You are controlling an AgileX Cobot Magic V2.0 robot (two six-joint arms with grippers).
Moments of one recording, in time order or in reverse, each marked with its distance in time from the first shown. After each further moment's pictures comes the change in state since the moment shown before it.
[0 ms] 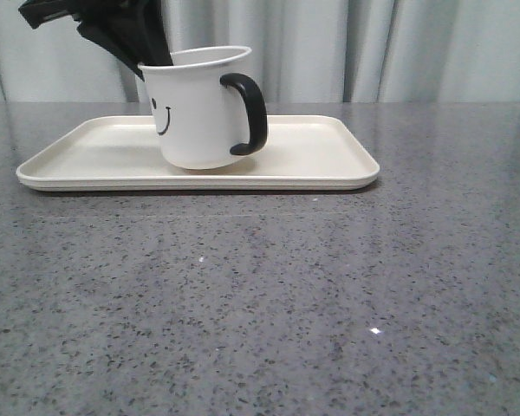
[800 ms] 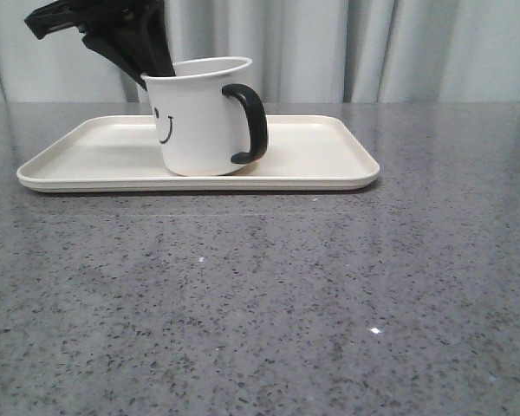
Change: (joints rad) left arm 0.000 0.028 -0.006 0.003 -0.002 0.000; right arm 0.000 0.000 0.000 0.000 -0.006 0.000
